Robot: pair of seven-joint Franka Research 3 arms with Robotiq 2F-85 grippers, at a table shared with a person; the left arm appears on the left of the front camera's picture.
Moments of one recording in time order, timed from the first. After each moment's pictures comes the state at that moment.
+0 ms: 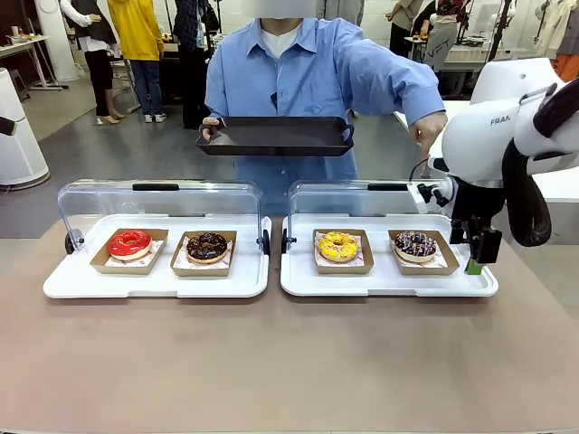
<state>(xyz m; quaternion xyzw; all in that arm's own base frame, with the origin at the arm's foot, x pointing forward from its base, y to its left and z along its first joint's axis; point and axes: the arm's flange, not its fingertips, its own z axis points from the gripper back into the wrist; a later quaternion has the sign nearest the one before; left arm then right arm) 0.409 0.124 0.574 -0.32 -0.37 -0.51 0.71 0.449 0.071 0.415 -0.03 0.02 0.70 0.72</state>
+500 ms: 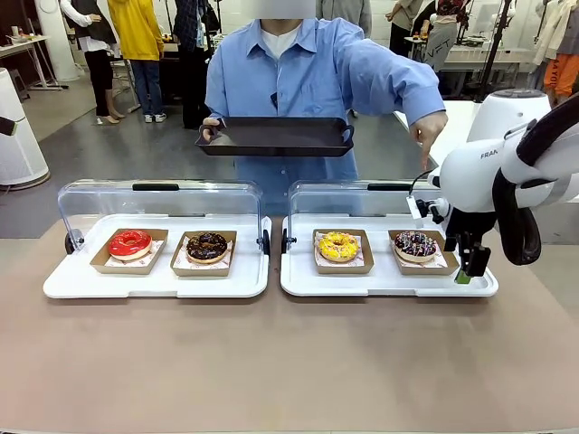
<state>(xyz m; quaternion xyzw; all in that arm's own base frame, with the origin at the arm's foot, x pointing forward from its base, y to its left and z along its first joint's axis) 0.409 0.124 0.574 -0.32 -0.37 -0.51 0.71 0.465 0.060 0.371 -0.04 -0.02 0.69 0.73</state>
